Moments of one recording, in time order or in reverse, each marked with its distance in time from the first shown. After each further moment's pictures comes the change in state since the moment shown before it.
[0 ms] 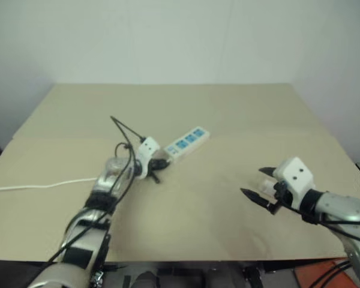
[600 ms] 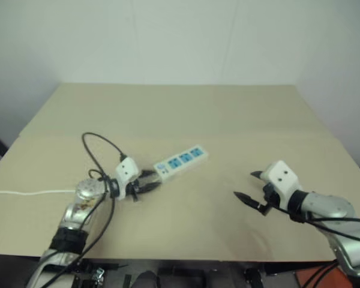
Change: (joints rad) left arm 0.311 0.109 0.078 -0.246 -0.157 -0.352 -0.126; right arm -0.057 0.020 0.113 0.069 -0.060 -0.011 -0.007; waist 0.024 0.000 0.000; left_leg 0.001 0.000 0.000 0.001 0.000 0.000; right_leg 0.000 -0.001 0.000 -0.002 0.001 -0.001
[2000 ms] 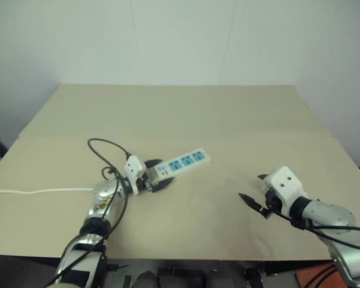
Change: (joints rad) left arm -0.182 -0.191 0.048 0.524 0.016 -0.350 -0.003; right arm 0.081 0.039 -0.023 -0.045 -0.067 0.000 -0.092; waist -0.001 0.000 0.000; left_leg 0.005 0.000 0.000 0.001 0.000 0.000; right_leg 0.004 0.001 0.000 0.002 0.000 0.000
